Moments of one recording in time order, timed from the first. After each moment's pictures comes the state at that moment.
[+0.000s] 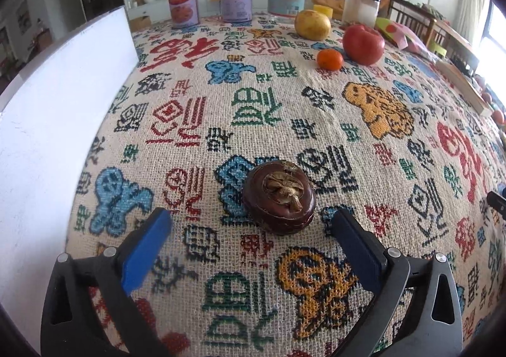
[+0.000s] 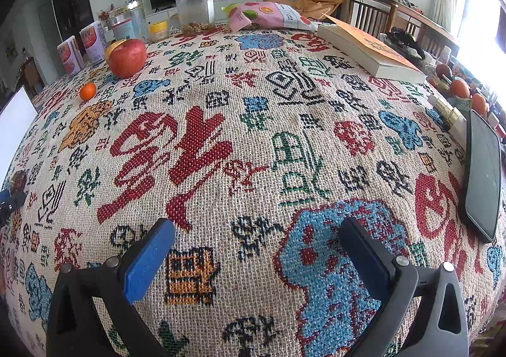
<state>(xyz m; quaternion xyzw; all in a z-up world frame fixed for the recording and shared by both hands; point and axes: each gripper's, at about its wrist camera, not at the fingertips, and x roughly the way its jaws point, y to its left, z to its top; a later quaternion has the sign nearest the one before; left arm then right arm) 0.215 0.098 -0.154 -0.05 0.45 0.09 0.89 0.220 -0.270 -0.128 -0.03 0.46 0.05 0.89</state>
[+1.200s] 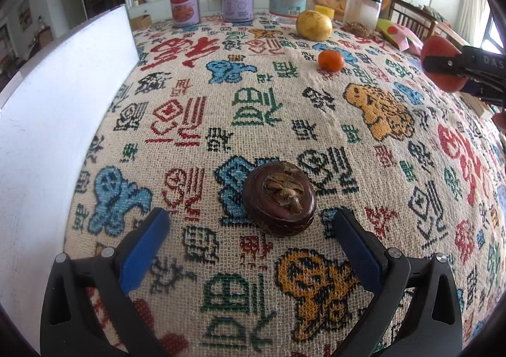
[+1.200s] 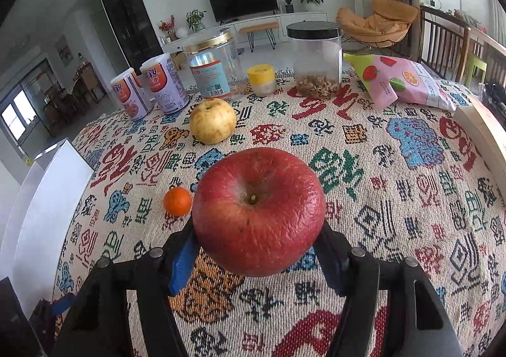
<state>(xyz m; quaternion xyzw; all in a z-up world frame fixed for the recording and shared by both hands) 0.216 0.099 -0.154 -0.05 0.45 0.09 0.89 0.342 -0.115 -0.076 0.01 0.43 0.20 0.88</state>
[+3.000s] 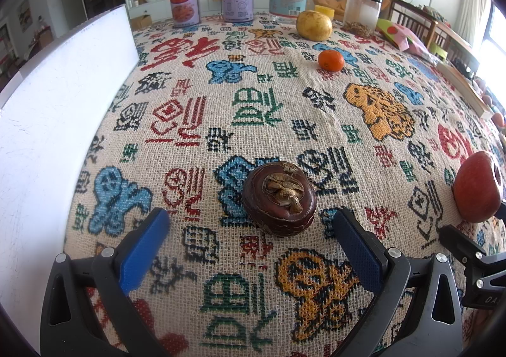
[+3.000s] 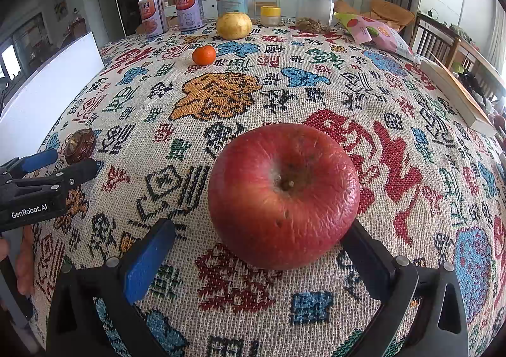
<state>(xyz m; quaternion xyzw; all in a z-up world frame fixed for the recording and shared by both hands) 0.216 0.098 -0.154 -0.05 0.45 0.09 0.89 0.195 -0.123 -0.136 -0.08 0.45 0.16 0.87</state>
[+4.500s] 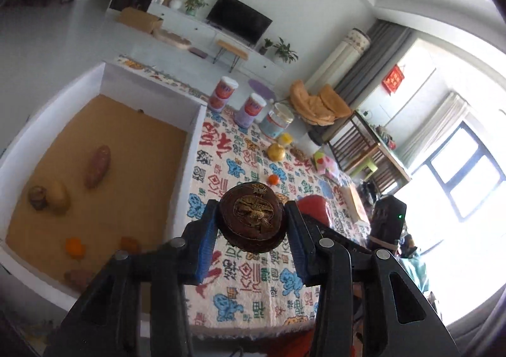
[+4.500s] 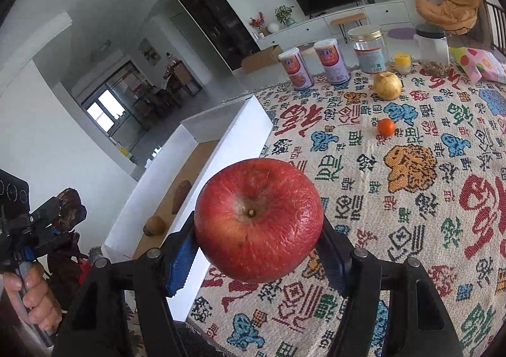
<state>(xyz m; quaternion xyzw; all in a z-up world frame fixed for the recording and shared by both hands) -0.005 0.267 0.084 -0.31 0.30 0.03 0.90 0.138 -0.019 0.012 0.10 0.42 0.43 0.80</state>
